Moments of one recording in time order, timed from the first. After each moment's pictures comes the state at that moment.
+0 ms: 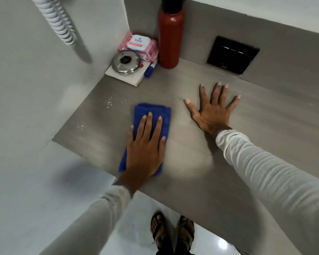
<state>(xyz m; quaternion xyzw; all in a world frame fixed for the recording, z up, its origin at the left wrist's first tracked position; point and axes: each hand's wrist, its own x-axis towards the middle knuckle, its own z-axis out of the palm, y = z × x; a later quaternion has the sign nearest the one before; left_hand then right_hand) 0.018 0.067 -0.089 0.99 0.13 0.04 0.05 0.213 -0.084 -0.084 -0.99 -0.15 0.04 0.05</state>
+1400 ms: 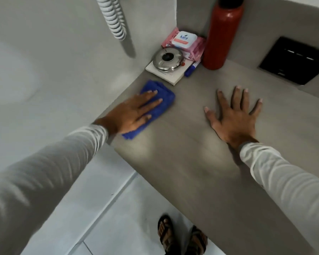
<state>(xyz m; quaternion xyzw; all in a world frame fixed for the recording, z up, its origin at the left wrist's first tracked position) 0.044 0.264 -0.081 1.00 -0.08 -0.02 0.00 0.206 -0.049 -0.097 -0.96 -0.25 0.02 0.07</state>
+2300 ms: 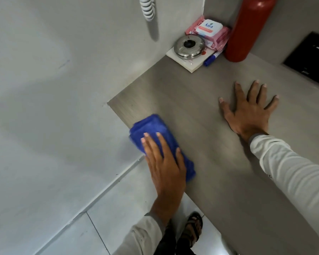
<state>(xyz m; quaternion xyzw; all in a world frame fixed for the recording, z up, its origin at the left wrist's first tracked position) -0.055 0.000 -0.095 0.84 0.47 0.16 0.21 0.204 -0.049 -0.097 -0.96 -0.27 0.01 0.07</state>
